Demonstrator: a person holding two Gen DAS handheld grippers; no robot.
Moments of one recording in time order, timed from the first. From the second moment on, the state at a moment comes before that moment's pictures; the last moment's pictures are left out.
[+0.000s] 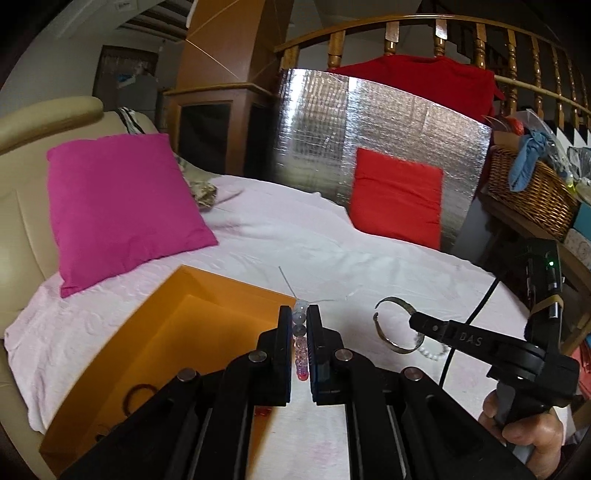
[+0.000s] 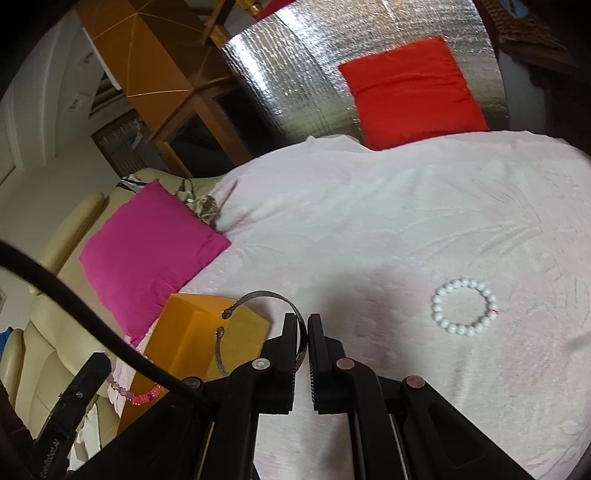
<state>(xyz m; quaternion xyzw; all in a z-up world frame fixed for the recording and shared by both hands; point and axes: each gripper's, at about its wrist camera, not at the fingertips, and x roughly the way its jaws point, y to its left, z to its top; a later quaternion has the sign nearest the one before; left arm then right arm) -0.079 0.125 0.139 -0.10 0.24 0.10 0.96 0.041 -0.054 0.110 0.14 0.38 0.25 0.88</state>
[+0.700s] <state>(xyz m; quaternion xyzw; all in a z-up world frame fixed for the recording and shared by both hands) -0.073 0.186 0.123 -0.11 0.27 0.17 0.94 0.048 0.030 0.107 0.12 0.38 0.30 0.87</state>
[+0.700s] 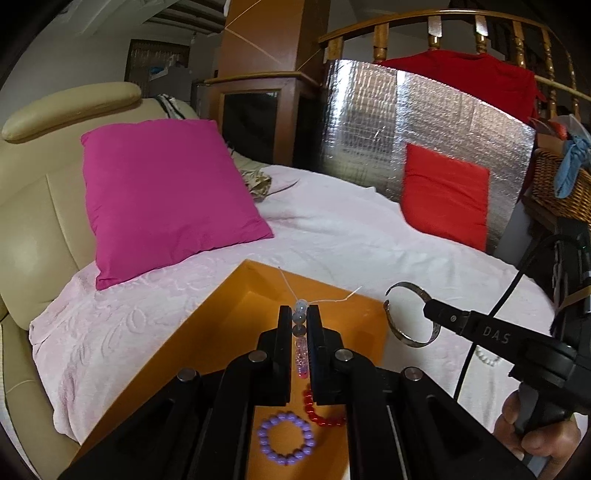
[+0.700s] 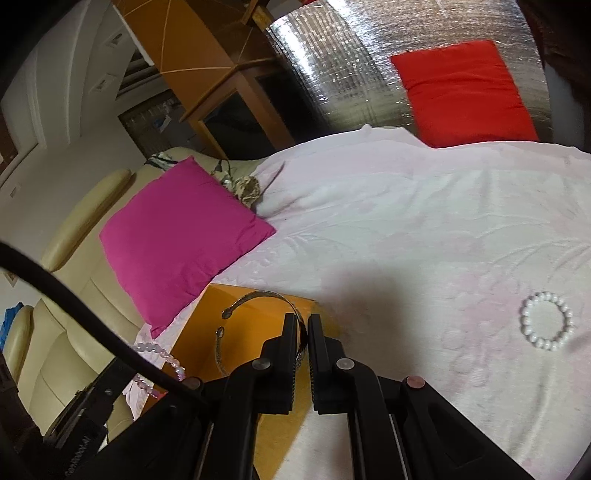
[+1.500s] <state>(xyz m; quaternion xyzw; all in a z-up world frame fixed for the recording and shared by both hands) -0.045 0.233 0.086 -0.09 0.33 0.24 0.91 0.064 0.101 0.089 0.06 0.40 0.33 0.85</state>
